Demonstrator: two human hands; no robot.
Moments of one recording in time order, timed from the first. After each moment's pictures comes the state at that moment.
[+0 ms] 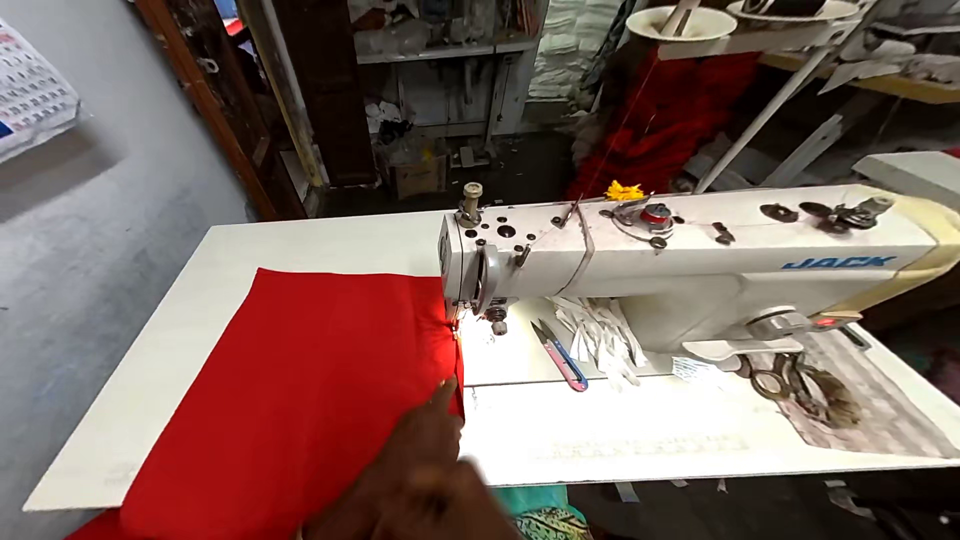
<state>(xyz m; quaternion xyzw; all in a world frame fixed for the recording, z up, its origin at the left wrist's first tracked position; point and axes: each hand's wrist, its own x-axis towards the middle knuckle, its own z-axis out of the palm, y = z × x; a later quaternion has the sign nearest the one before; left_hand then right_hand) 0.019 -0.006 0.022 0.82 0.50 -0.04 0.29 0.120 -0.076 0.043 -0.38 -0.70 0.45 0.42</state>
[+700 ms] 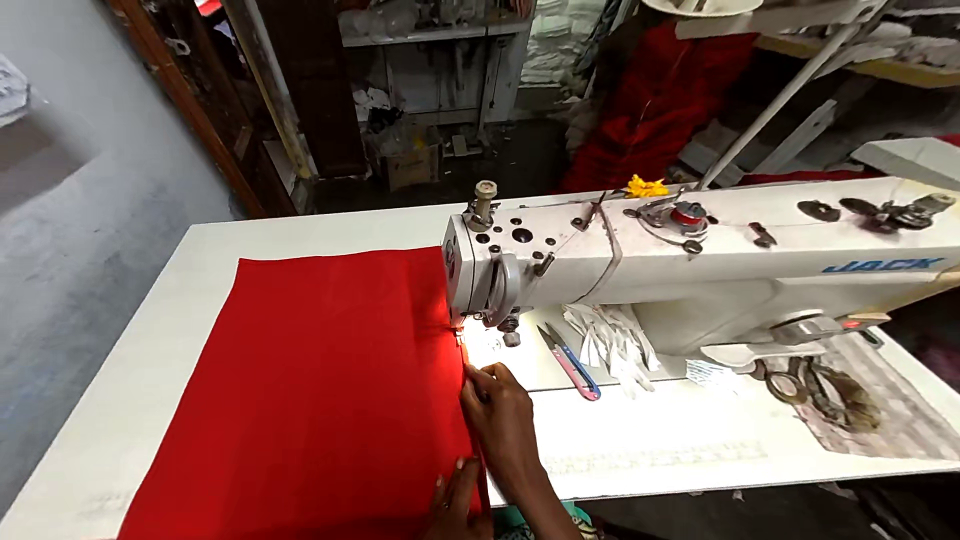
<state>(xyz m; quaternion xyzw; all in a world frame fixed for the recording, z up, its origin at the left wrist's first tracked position) 0.036 -0.086 0.006 0.75 0.52 0.13 0.38 0.150 0.034 -0.057 -0.63 -0.66 0.10 0.39</state>
